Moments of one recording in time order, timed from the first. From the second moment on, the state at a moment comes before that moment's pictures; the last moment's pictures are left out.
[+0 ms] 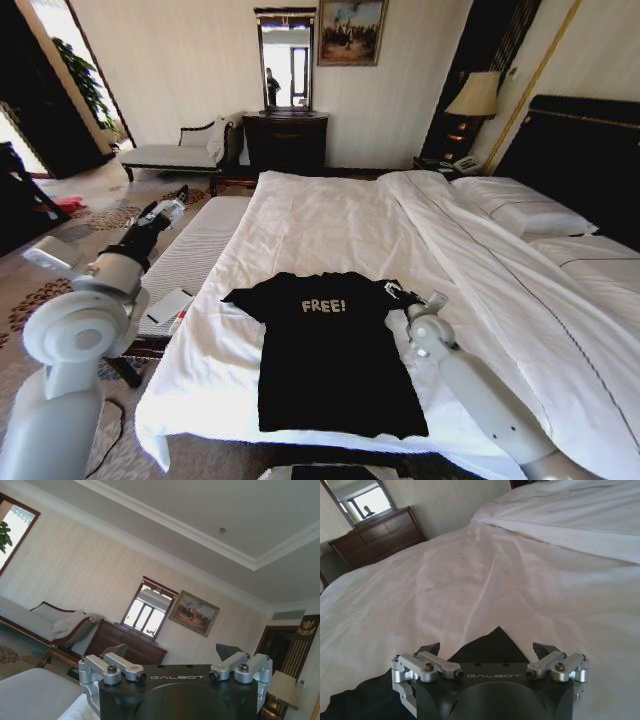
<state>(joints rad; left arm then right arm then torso) 1.04 -1.00 -0.80 -2.36 -1.25 0.40 -0.46 -0.85 0.92 0.18 1.55 1.23 -0.18 0.53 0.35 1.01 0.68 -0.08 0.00</state>
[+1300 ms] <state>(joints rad) 1.09 -1.03 -0.83 -2.39 -1.24 0.42 -0.48 -0.61 0.97 0.08 1.17 1.27 -0.29 0.40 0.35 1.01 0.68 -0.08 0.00</state>
